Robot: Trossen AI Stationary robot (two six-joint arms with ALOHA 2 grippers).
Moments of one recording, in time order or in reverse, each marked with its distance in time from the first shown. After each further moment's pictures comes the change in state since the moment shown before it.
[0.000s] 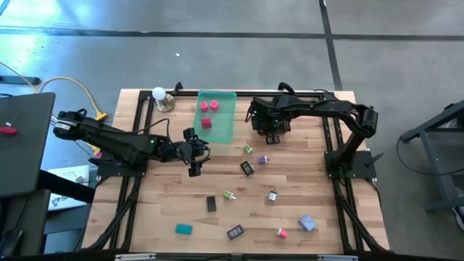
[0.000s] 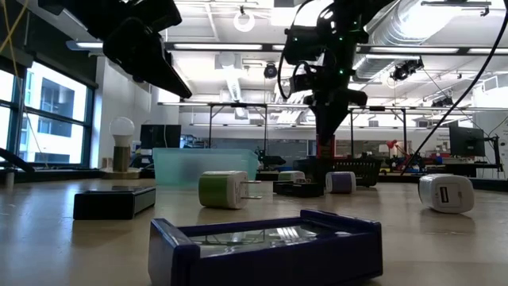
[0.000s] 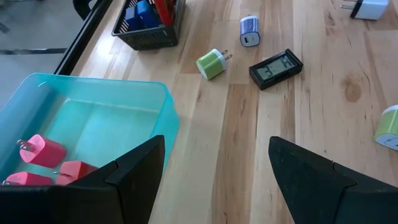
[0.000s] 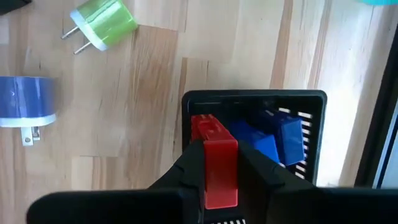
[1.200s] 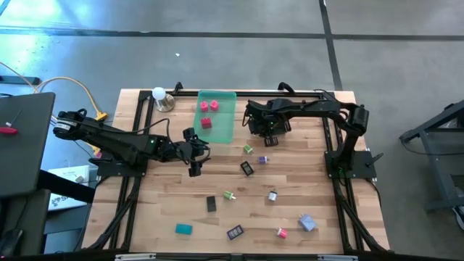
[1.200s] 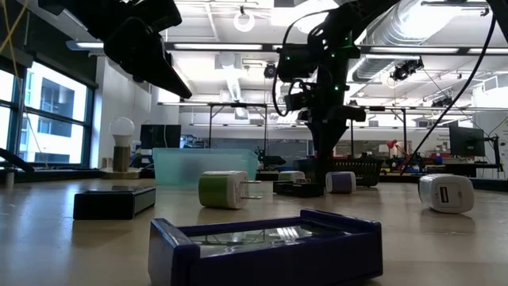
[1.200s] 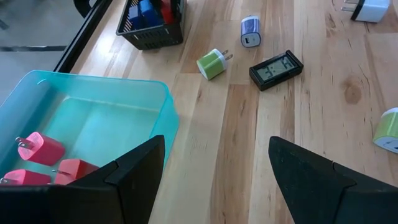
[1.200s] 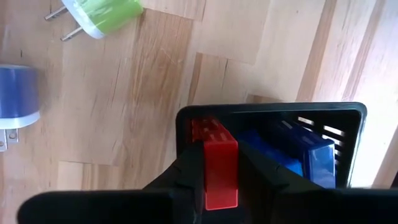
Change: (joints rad) left arm 0.000 0.000 0.000 0.000 0.000 -0.017; right arm -0.002 0.096 0.000 0.030 -0.017 -0.060
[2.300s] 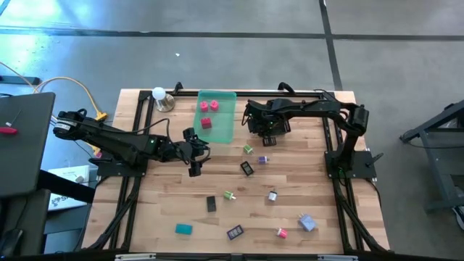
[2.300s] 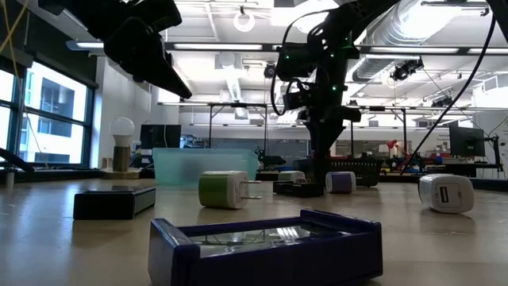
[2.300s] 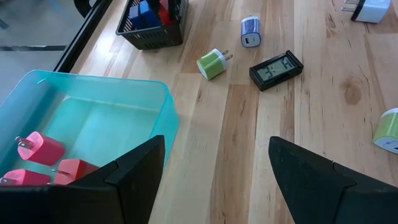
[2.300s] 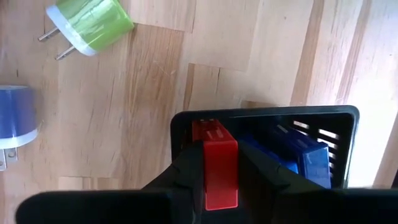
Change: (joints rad) left arm 0.000 0.000 0.000 0.000 0.000 -0.002; right arm 0.000 0.000 0.000 0.026 -0.002 0.050
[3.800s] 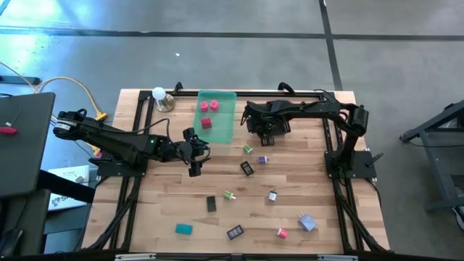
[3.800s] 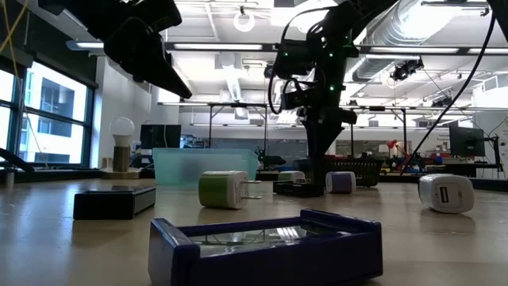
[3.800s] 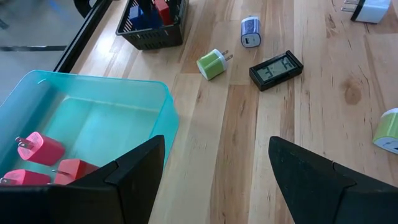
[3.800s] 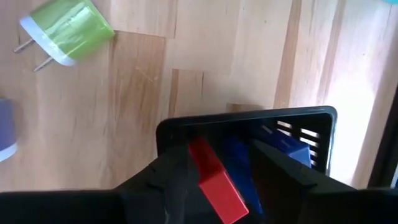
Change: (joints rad) left arm 0.000 0.000 0.000 0.001 0.000 0.000; right arm 0.023 0.000 0.000 0.026 0.068 0.038
